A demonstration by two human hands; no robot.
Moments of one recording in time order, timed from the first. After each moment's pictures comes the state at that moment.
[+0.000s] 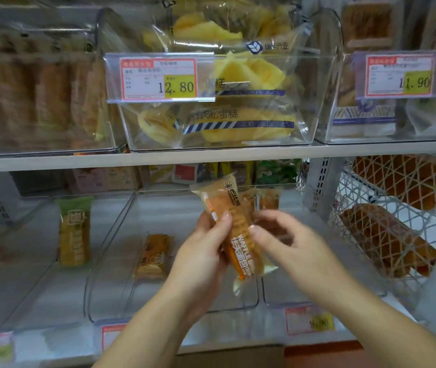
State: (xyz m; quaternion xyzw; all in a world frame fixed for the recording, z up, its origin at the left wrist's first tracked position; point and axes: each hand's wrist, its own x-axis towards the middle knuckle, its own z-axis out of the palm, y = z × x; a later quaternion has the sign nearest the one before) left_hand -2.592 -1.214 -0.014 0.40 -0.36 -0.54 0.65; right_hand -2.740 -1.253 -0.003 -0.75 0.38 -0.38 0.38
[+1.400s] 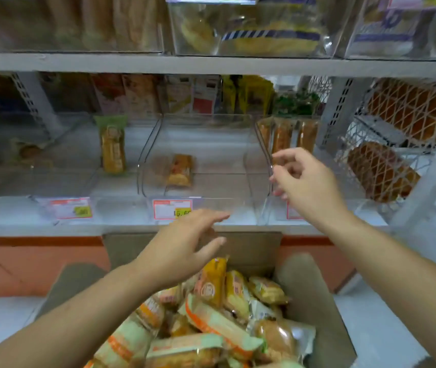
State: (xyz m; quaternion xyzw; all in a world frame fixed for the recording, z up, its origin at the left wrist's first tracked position) left_hand -2.542 -1.077 -0.089 0.60 -0.74 -0.10 0.28; right_hand -2.747 -1.199 -0.032 -0.74 0.44 -0.41 0.31
